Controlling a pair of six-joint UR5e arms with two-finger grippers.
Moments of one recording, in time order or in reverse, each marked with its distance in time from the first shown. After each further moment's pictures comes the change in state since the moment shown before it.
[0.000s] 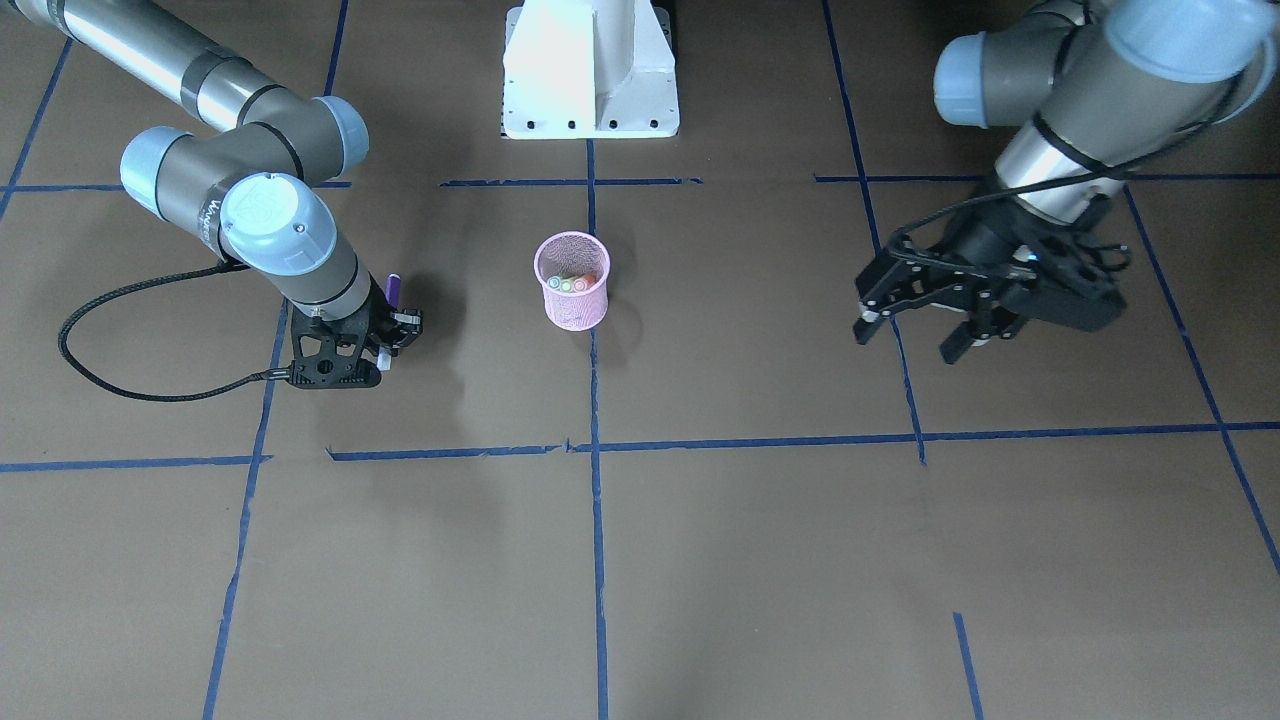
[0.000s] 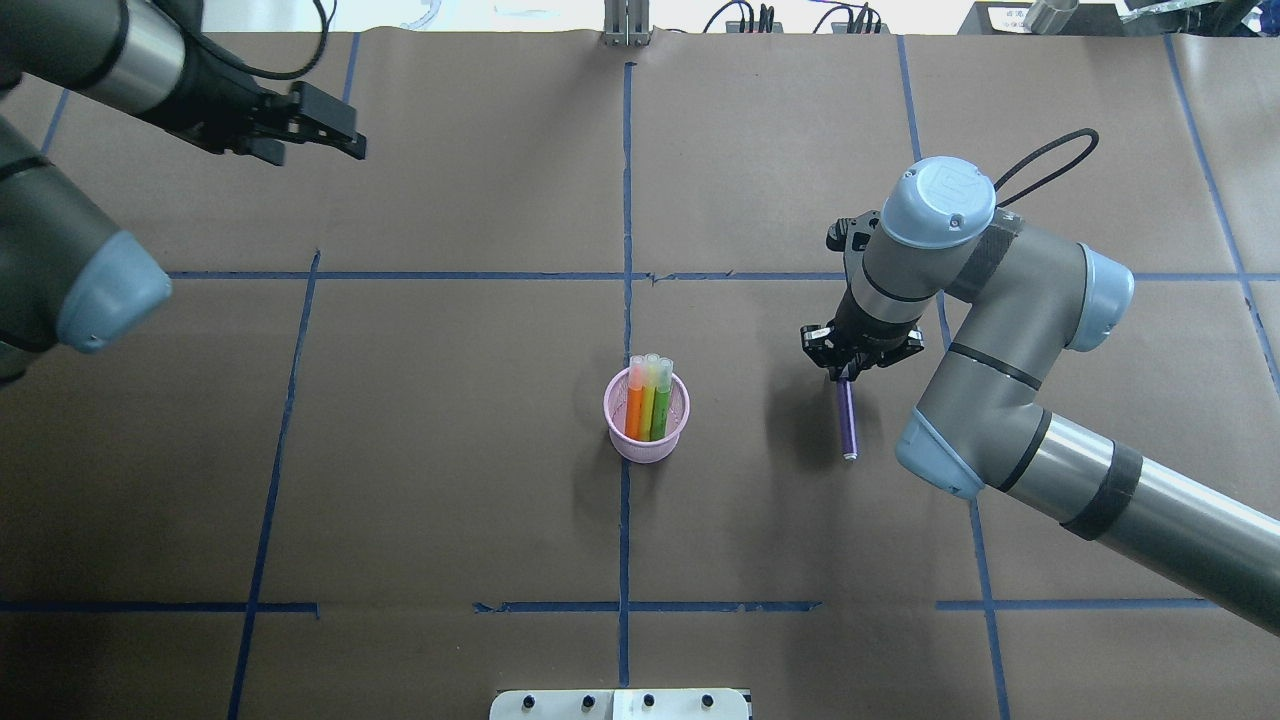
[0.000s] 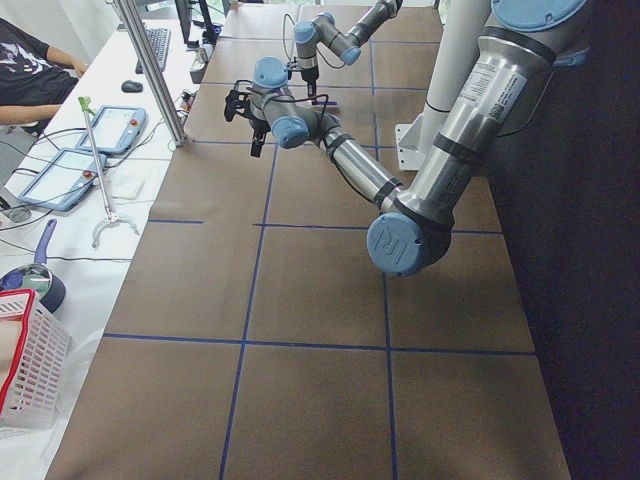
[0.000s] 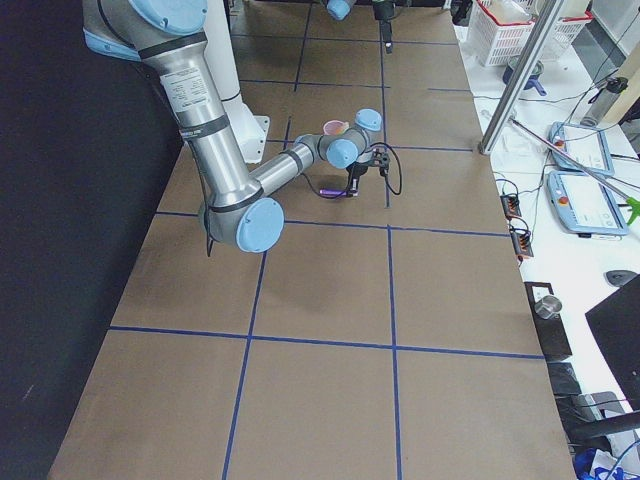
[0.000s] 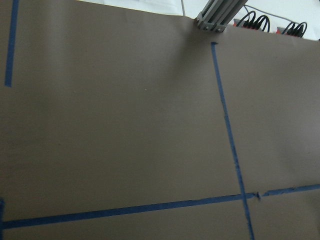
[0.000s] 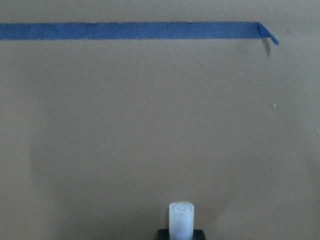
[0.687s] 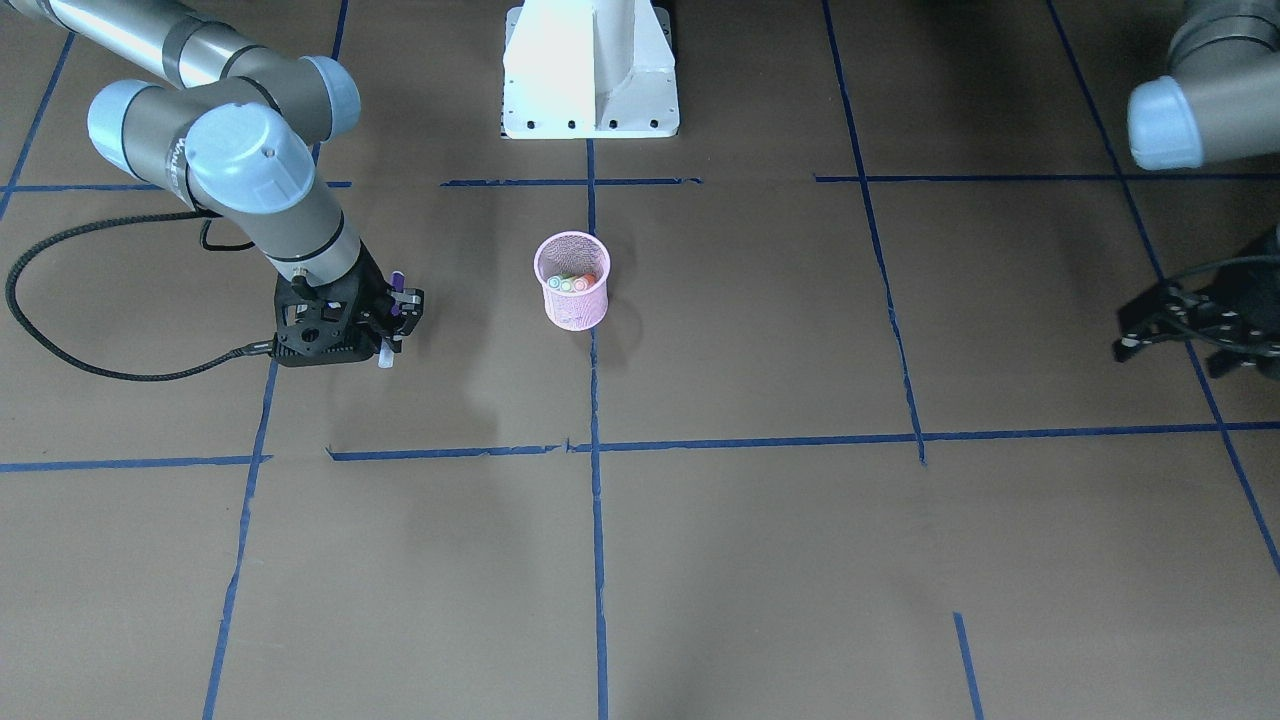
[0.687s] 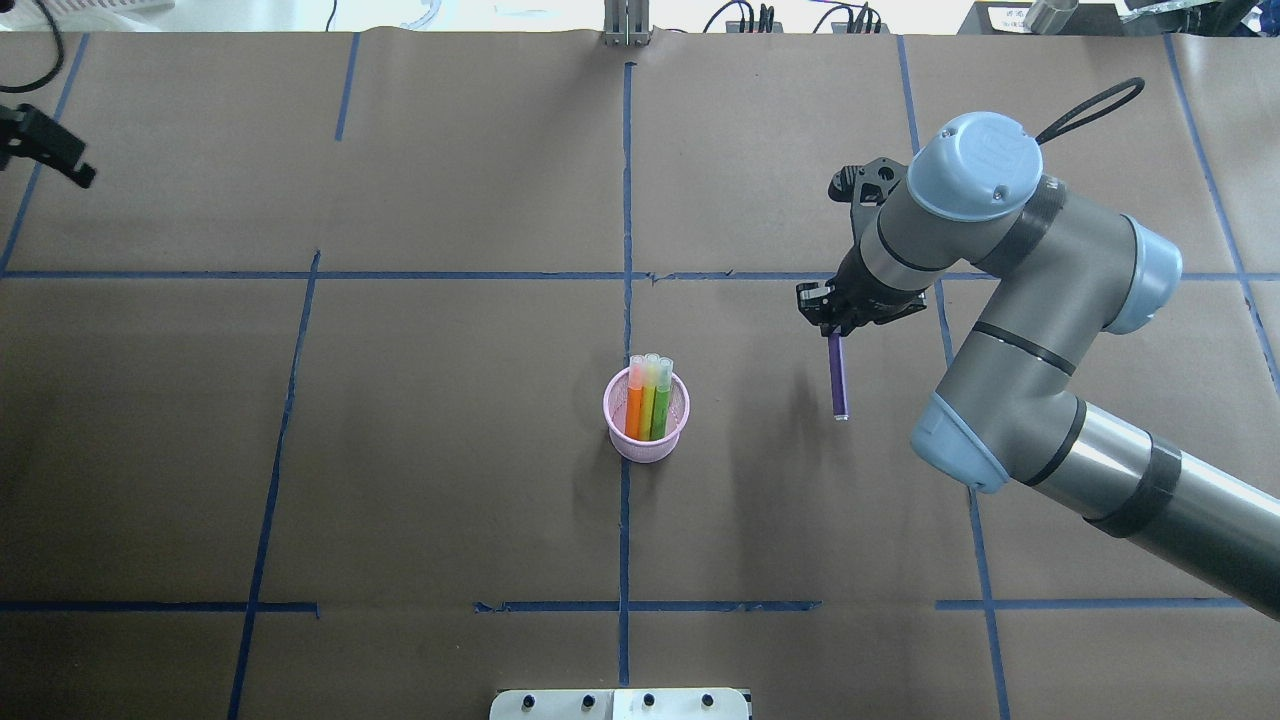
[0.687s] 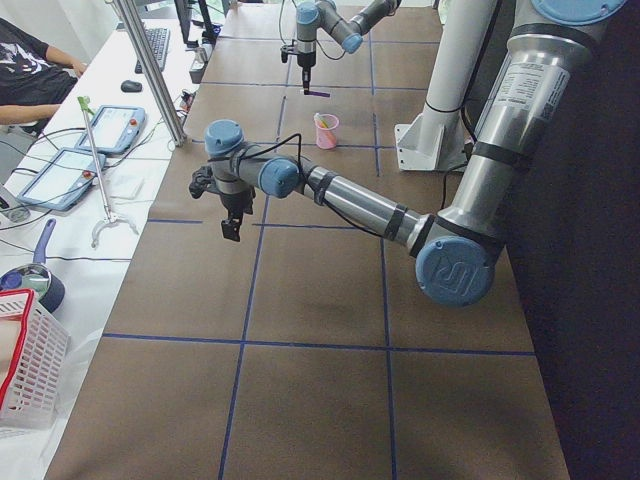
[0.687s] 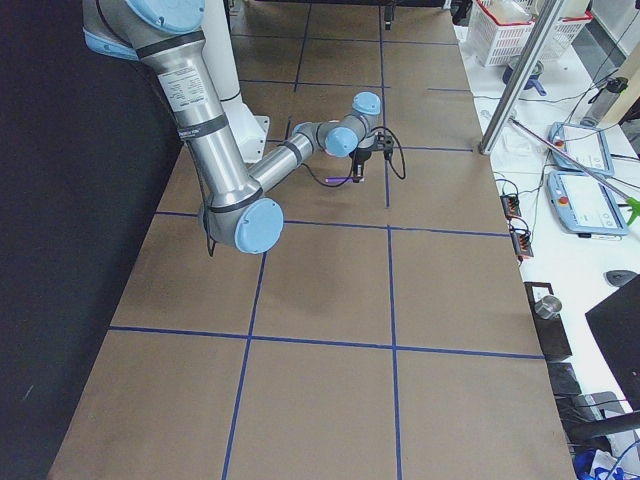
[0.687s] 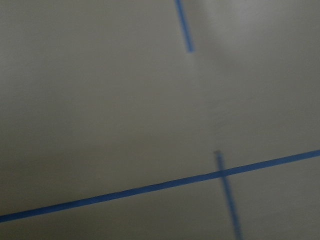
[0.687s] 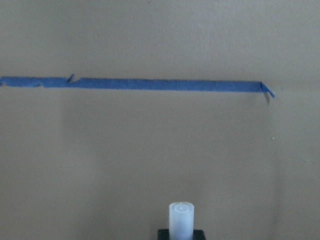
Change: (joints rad) left arm -0.264 0.168 0.177 0.306 -0.076 0.743; right arm 0.033 -0.002 0.144 0.004 -0.095 0.000
